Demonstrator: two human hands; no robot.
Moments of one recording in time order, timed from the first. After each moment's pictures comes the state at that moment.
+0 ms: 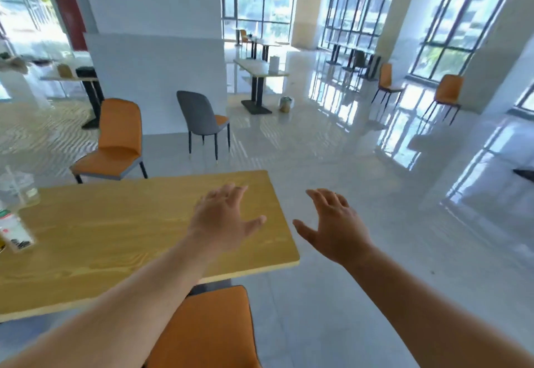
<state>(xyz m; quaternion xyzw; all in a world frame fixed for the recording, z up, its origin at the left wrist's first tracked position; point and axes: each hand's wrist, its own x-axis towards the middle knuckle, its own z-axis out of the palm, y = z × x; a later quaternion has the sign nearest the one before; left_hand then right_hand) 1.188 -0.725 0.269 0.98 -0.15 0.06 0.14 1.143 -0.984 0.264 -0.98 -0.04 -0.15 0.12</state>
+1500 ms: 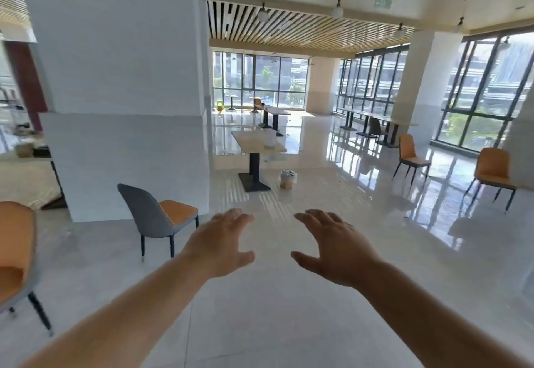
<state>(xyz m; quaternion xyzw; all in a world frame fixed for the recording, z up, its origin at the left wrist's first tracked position) 1.990 -1.179 0.371 0.97 -0.18 0.12 0.09 1.955 -1.453 0.390 -0.97 -0.19 -0.16 0.05</state>
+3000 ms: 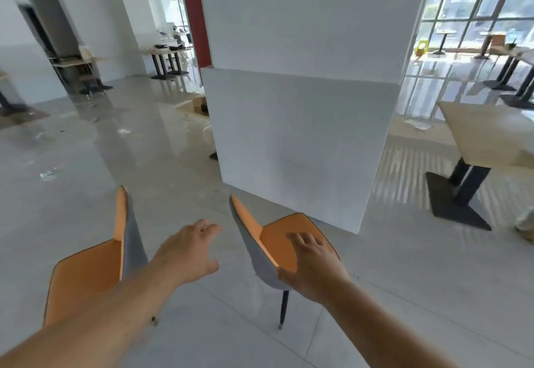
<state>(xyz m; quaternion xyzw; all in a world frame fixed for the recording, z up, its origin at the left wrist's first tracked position) 2.775 -0.673 0.264 0.96 0.26 -0.07 0.06 2.948 -0.906 0.211 -0.88 -0.43 0.08 0.16</state>
